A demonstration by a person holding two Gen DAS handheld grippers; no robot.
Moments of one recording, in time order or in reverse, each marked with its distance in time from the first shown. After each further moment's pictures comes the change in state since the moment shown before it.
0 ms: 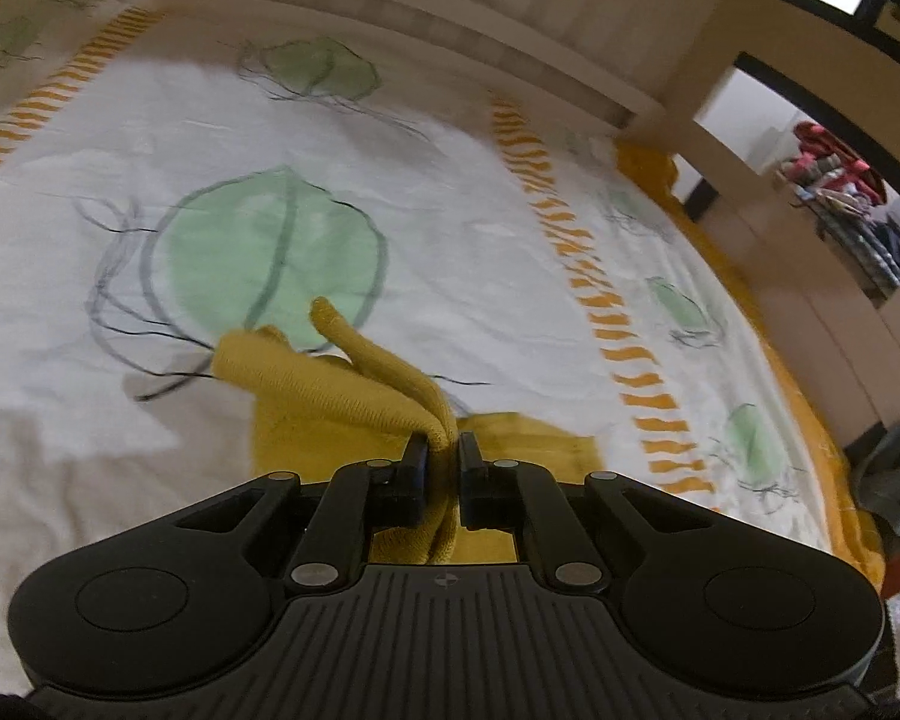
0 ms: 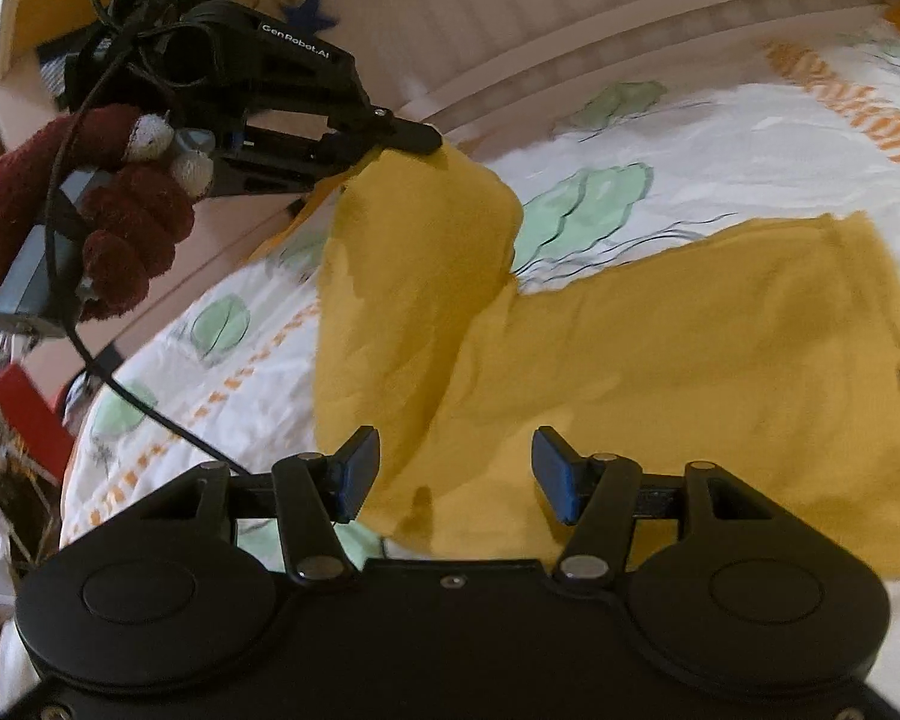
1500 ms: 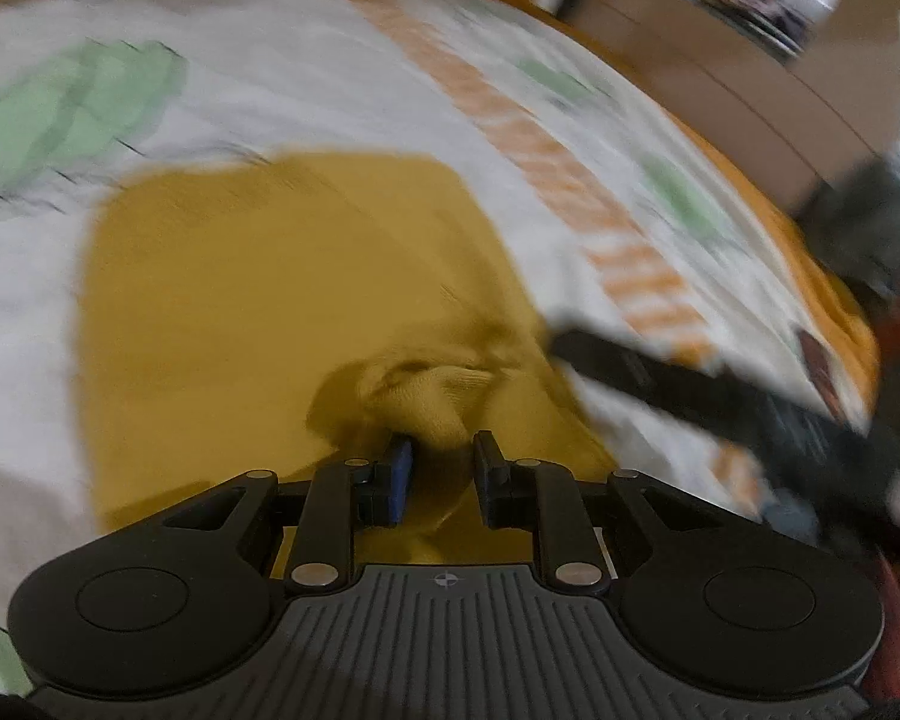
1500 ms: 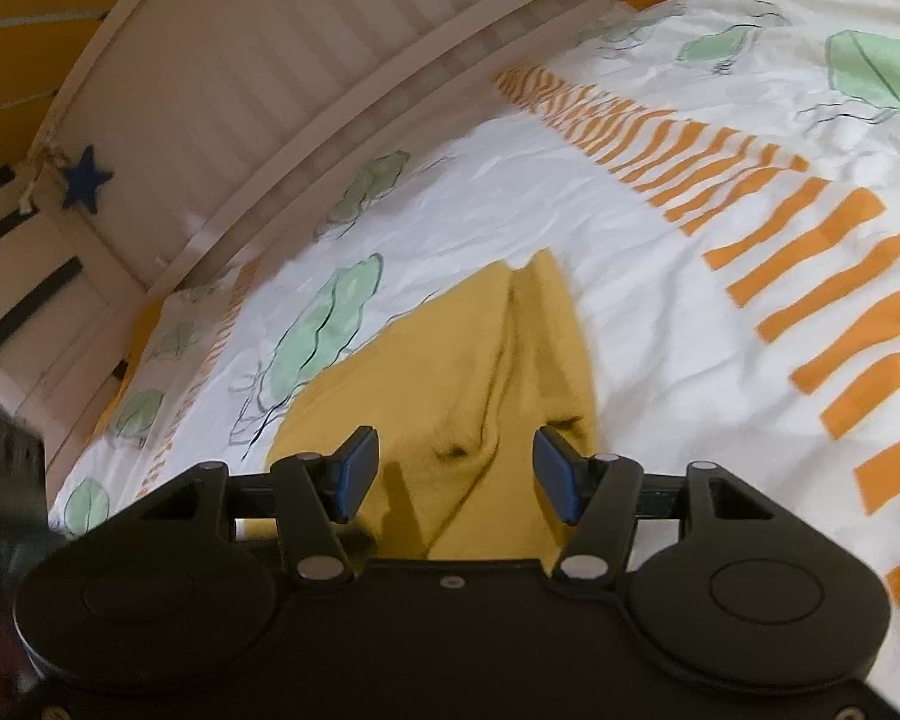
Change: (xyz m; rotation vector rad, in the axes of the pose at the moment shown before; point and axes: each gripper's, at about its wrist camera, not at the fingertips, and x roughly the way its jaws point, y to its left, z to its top) left arm 0.065 -0.062 -0.131 0.268 0.244 -0.174; right arm -0.057 -0.088 0.018 0.344 -0.159 -0.316
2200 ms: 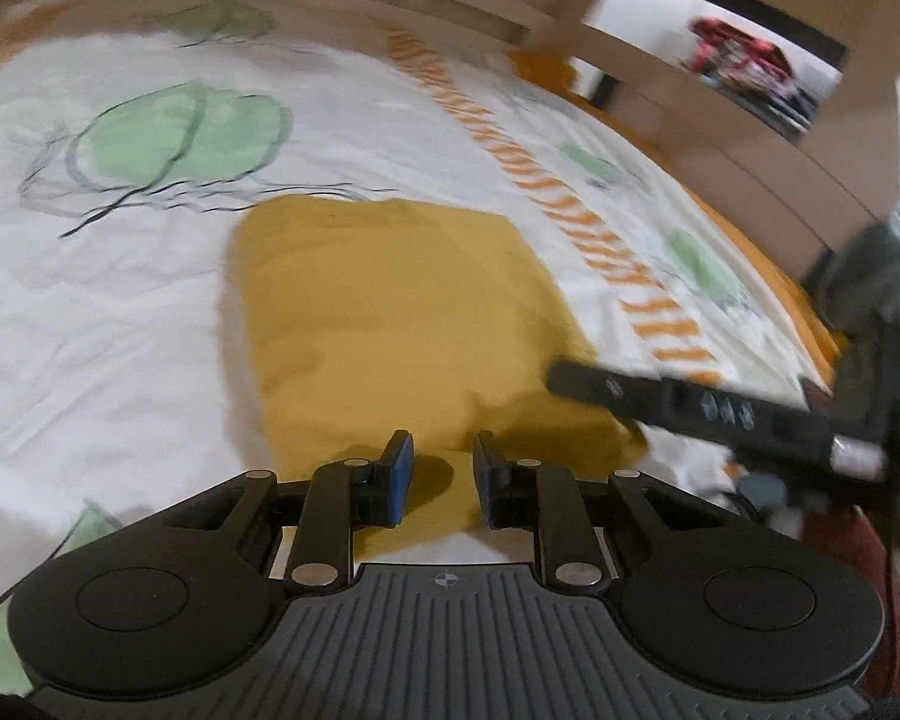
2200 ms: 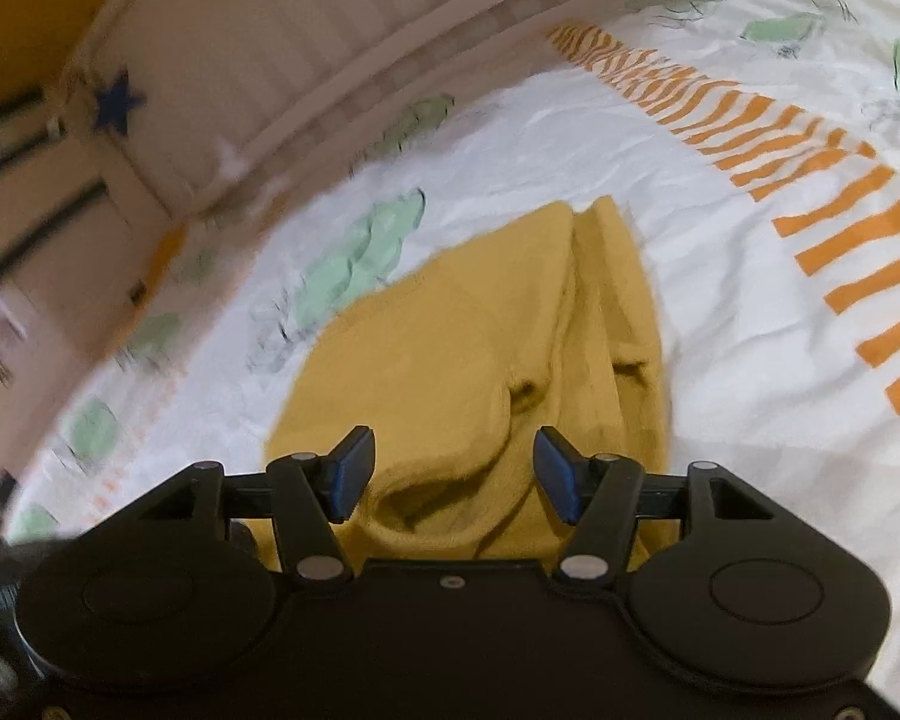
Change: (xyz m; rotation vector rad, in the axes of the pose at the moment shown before) left arm -0.067 0.032 -0.048 -0.095 -0.204 0.108; right arm 0.015 0.027 -0.018 -0.149 0.120 0.005
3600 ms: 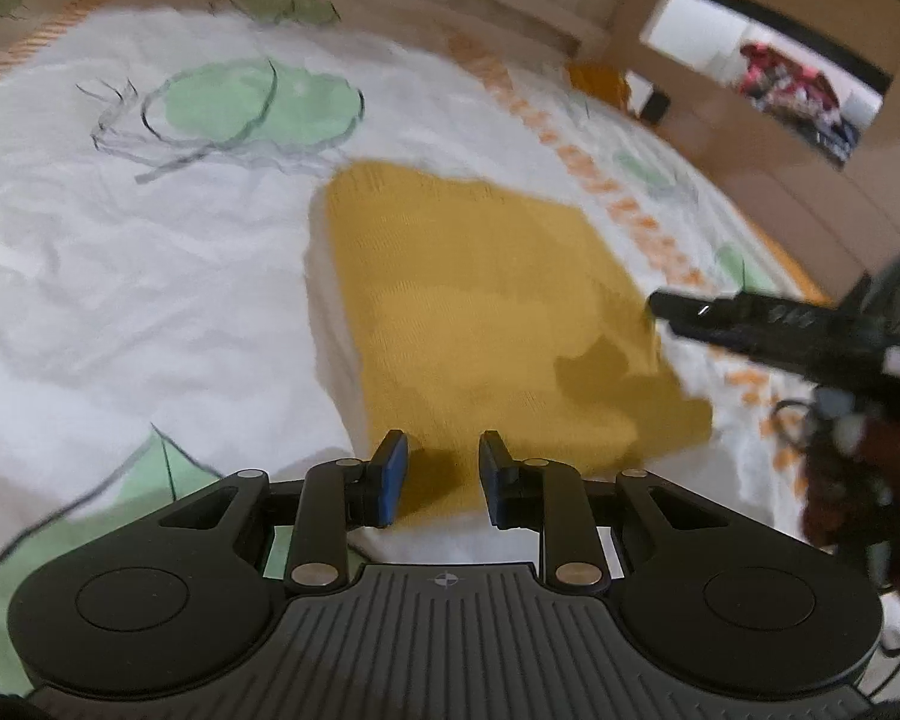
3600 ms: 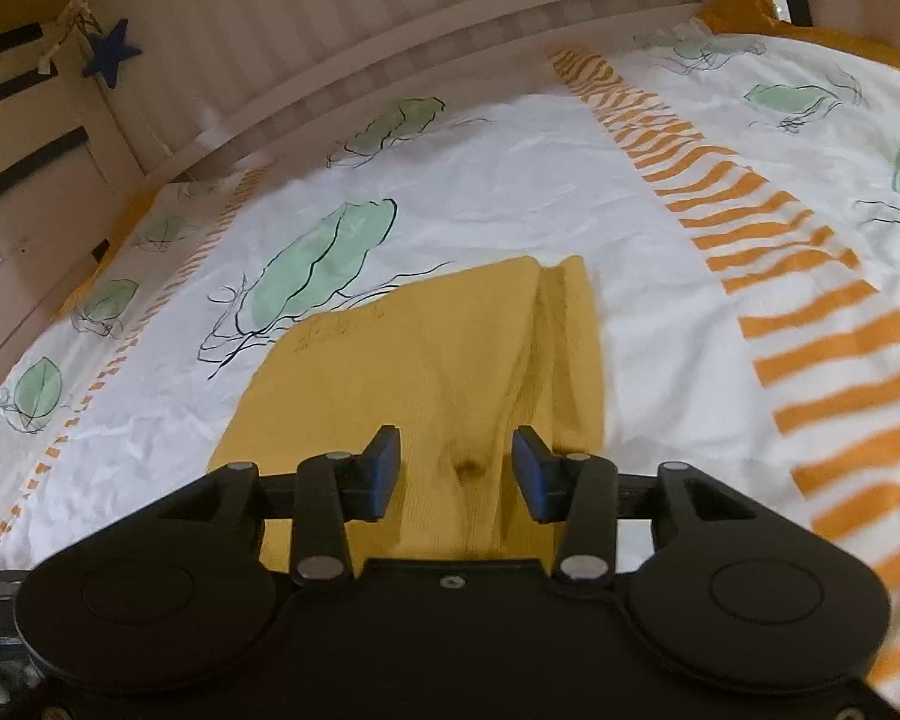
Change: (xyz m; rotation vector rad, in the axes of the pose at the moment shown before) left arm -0.010 0.030 -0.026 -0.066 -0.039 0.045; right arm 0.004 0.001 0.034 -0.109 0.001 -0.076
